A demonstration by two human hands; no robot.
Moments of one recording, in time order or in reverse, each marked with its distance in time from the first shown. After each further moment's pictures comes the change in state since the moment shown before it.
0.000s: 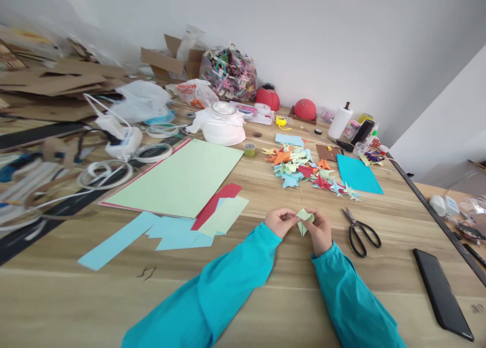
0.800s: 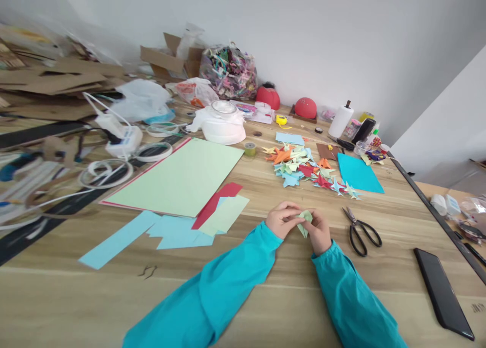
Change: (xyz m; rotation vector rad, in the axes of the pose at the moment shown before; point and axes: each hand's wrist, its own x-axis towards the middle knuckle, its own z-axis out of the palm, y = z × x) left_hand -0.001 0.008 -0.009 0.313 -0.136 0.467; right_hand -0.002 -0.003 0.003 0.002 -0.087 0.034
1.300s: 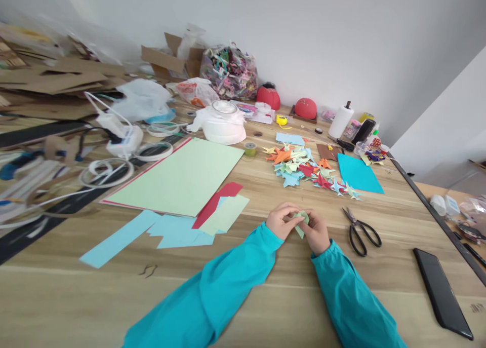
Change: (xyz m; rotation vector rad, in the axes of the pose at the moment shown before) left_hand 0.001 0.011 -0.001 0.073 0.033 0.050; right_hand 0.001 0.007 -0.003 -0.128 -0.090 -0.045
